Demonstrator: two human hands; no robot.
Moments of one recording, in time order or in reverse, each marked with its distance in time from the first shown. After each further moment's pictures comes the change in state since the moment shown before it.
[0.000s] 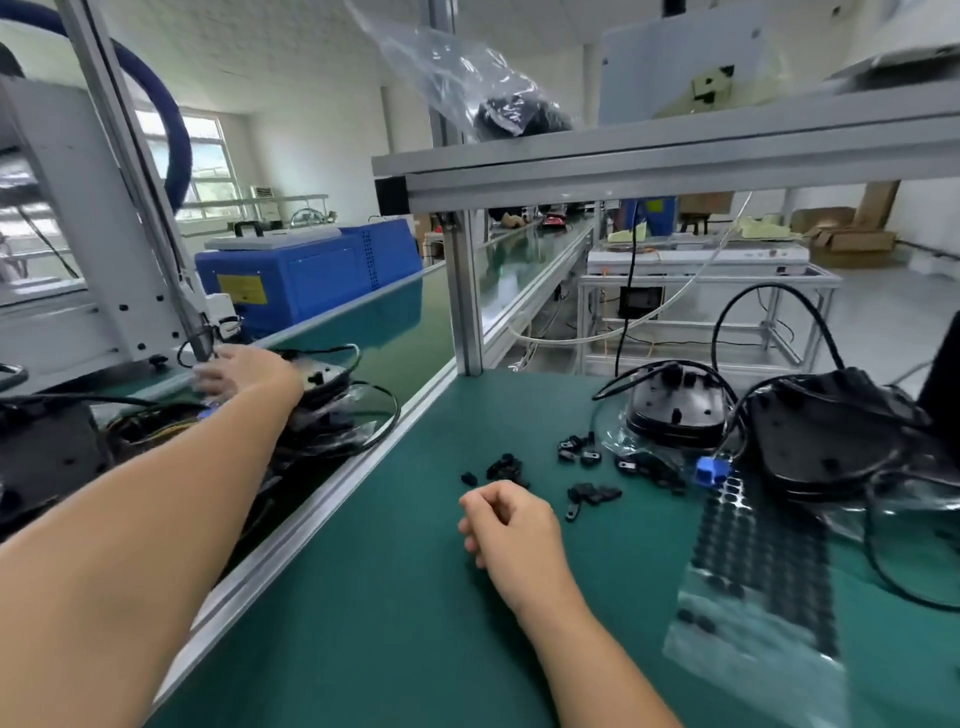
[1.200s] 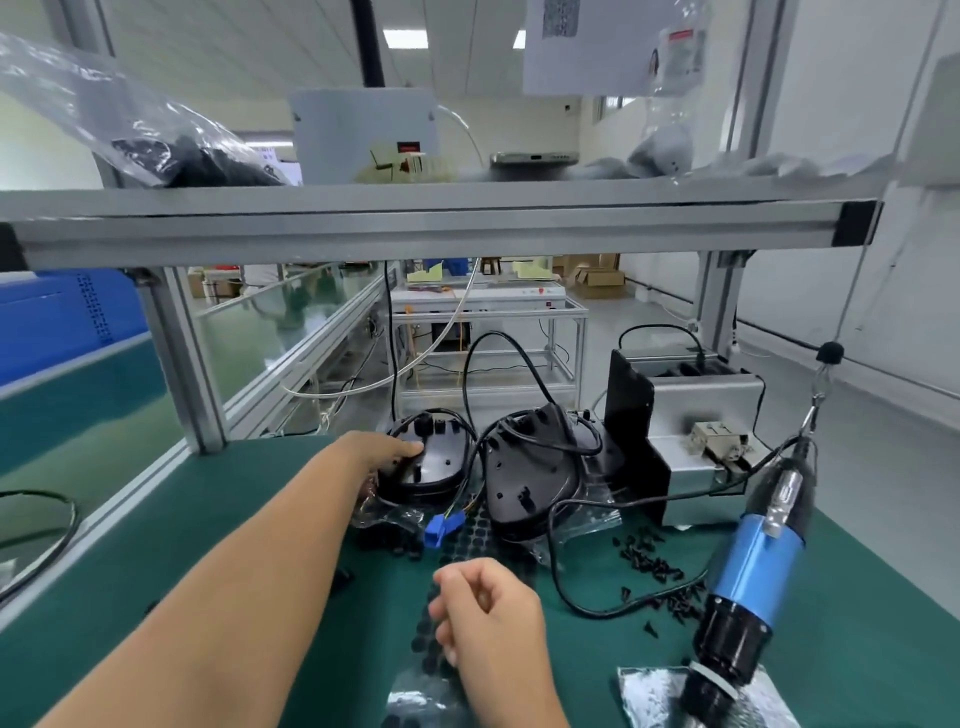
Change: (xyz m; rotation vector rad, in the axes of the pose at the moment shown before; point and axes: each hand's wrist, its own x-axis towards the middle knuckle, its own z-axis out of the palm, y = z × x) left_hand -0.253 0.193 0.178 -0.031 -1.255 0.251; right_hand -0.029 0.001 -0.174 0.147 0.423 0.110
